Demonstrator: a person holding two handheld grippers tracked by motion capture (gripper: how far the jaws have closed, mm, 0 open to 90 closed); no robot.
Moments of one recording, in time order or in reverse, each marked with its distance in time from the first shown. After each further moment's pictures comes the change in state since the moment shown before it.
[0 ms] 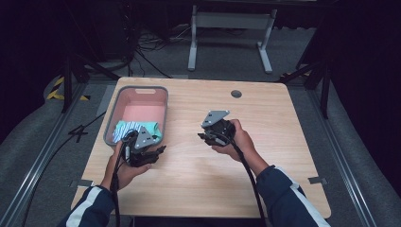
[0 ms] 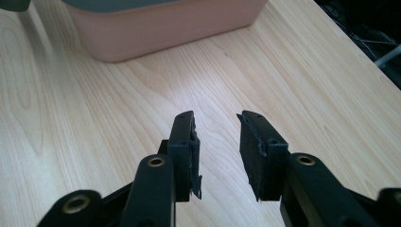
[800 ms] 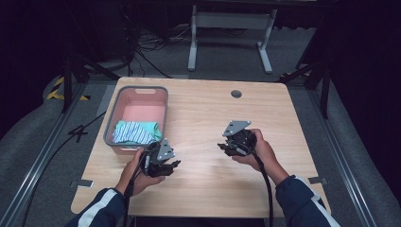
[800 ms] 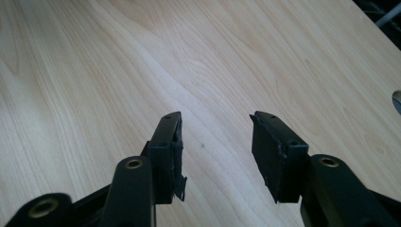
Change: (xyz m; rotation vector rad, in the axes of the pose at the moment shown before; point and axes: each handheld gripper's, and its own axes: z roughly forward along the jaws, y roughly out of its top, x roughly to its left) left arm -0.038 0.000 0.032 0.086 -0.104 0.118; right arm -0.008 -0.054 -0.026 0.075 -0.037 0.028
